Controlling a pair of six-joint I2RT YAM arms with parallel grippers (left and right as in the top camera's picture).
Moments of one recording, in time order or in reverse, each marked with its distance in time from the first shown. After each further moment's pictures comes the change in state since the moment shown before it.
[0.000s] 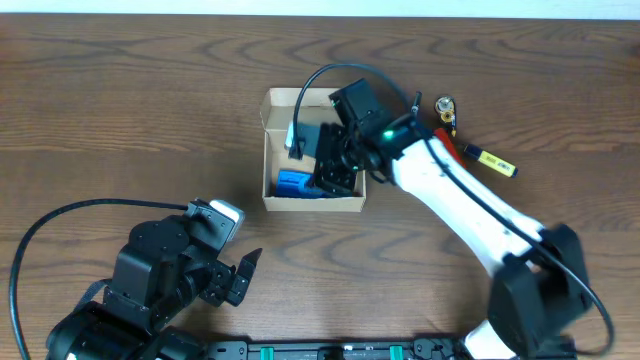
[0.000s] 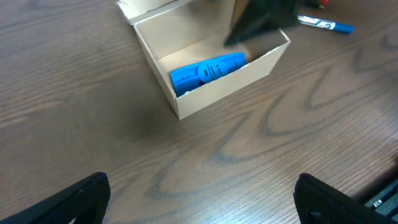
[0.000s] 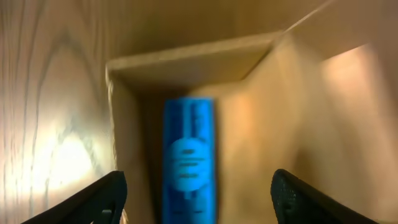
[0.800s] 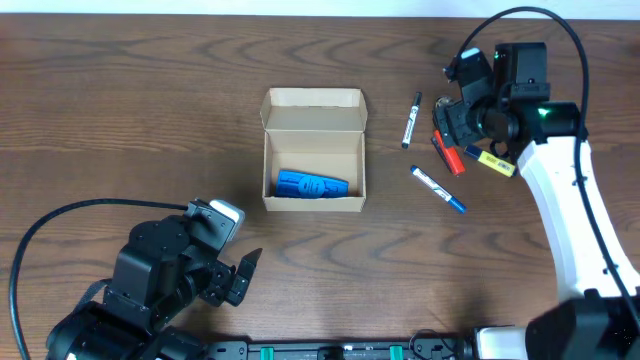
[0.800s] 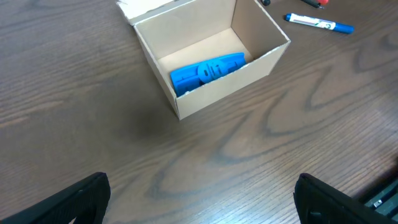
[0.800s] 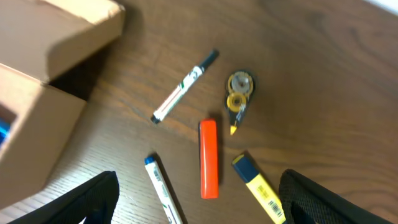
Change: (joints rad) left arm 0.000 0.000 0.000 0.000 0.000 0.000; right arm -0.513 -0.157 0.002 -0.137 0.298 0.359
